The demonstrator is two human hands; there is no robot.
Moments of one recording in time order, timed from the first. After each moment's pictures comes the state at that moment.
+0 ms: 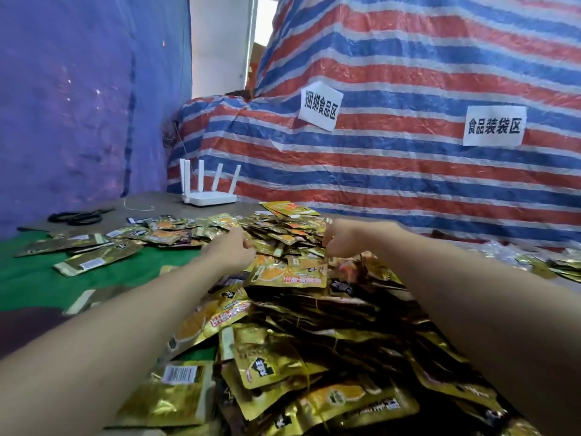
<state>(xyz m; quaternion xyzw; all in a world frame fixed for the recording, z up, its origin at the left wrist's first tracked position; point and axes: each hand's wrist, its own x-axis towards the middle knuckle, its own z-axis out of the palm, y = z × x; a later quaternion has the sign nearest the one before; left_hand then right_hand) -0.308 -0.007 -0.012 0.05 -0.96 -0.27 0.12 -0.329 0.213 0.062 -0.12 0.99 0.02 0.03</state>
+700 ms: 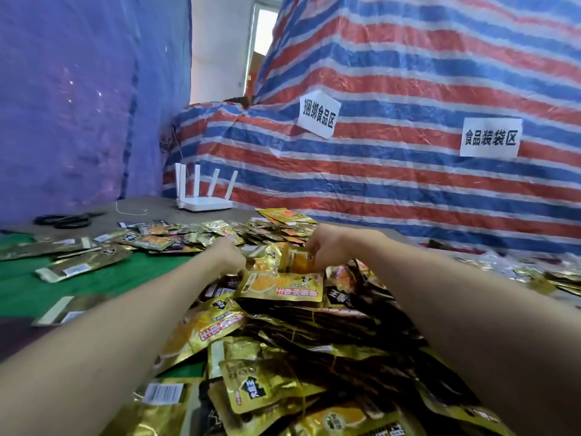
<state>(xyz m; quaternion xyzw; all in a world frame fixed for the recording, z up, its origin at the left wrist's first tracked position) -0.335 -0.007 -0.012 0.10 -0.92 -0.38 0.04 -0.341 0.200 0.057 -0.18 0.98 0.00 0.02</state>
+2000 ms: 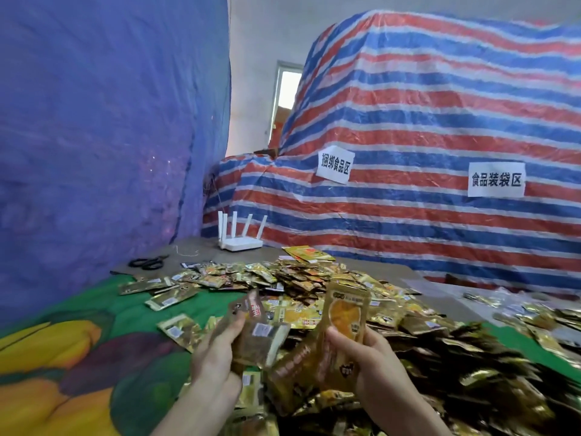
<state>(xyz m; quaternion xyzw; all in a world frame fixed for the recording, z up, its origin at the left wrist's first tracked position) -0.087 0.003 -0.004 0.18 -0.30 -0.92 0.15 -0.079 0.208 0.025 -0.12 0.61 -0.78 0.07</state>
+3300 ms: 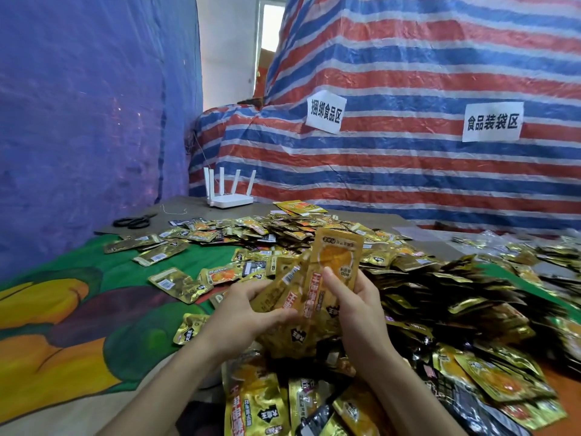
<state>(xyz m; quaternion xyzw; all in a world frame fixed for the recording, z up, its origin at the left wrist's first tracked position) -0.070 0.006 -0.024 -0.17 -0.77 -0.61 0.09 -0.075 0.190 -0.005 -0.16 0.59 -0.79 -0.09</state>
